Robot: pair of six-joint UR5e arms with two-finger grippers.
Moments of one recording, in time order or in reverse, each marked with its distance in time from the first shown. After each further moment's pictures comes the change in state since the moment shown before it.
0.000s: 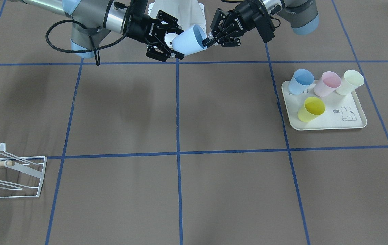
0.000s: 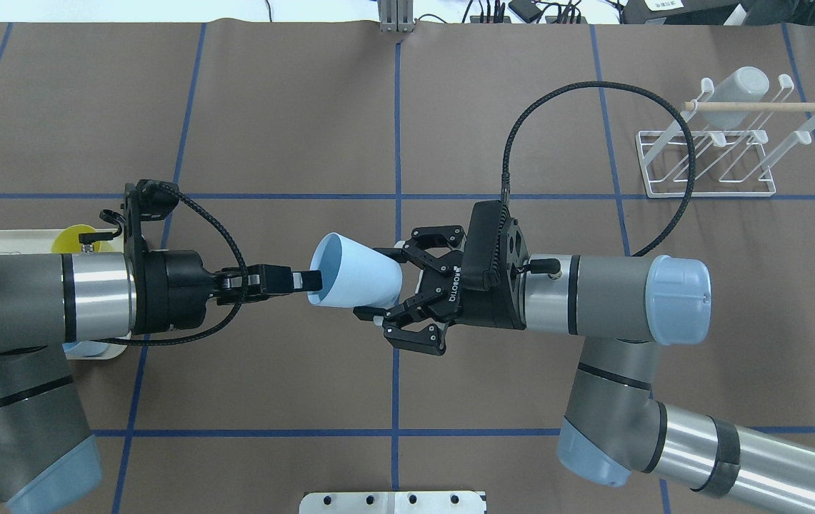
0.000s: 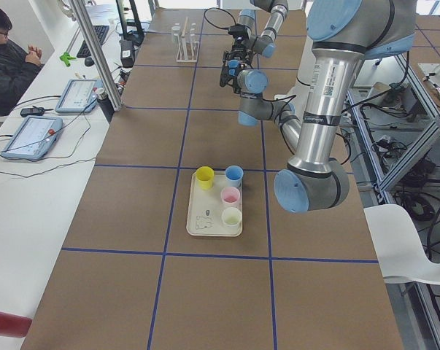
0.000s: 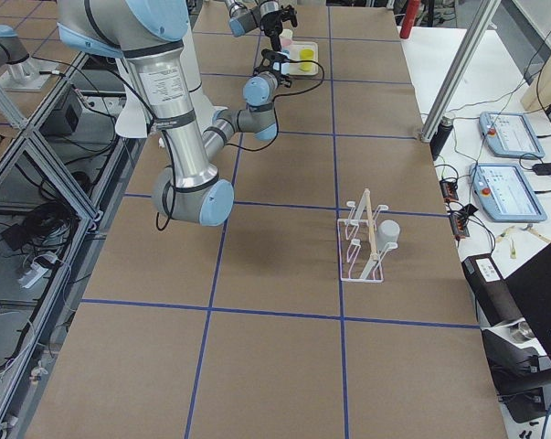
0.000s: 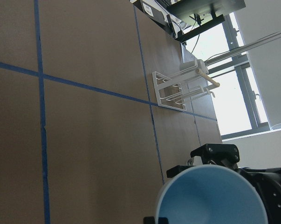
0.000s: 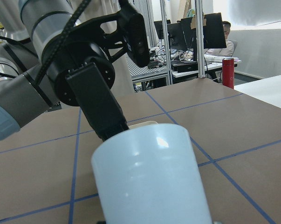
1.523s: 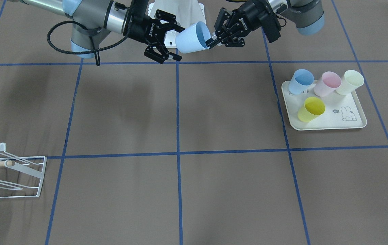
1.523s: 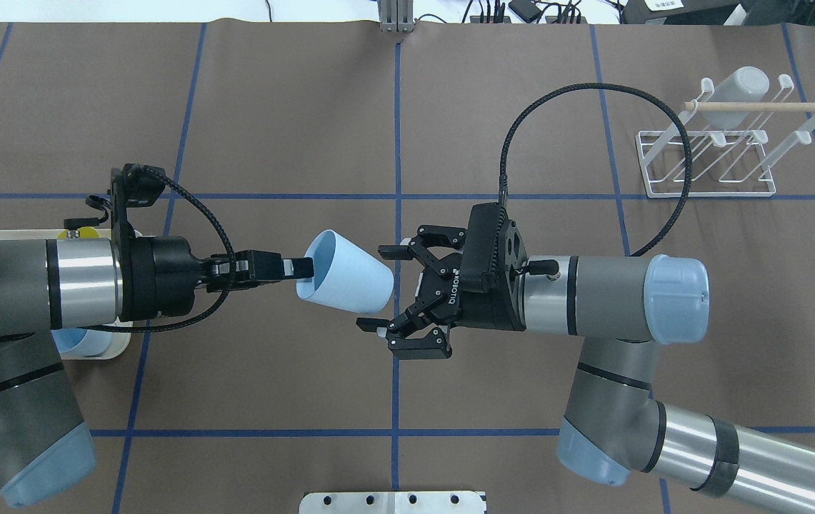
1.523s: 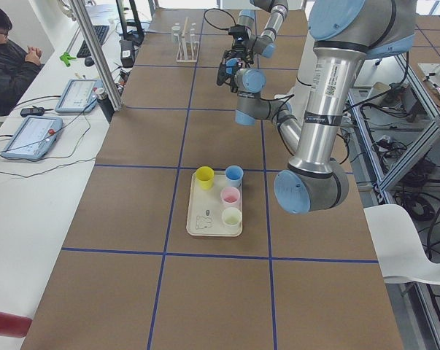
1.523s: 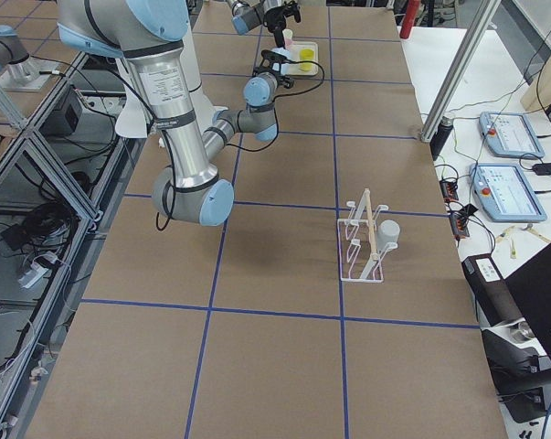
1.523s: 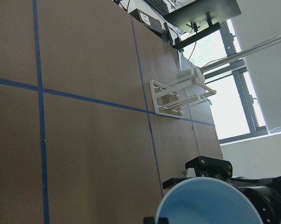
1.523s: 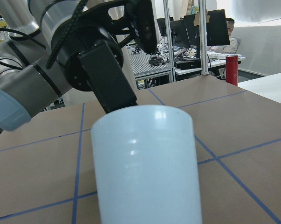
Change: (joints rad) left arm -0.030 0.005 -0.006 -0.001 -0.015 -0.001; right arm 0.000 0.001 -0.006 0.000 0.017 0.001
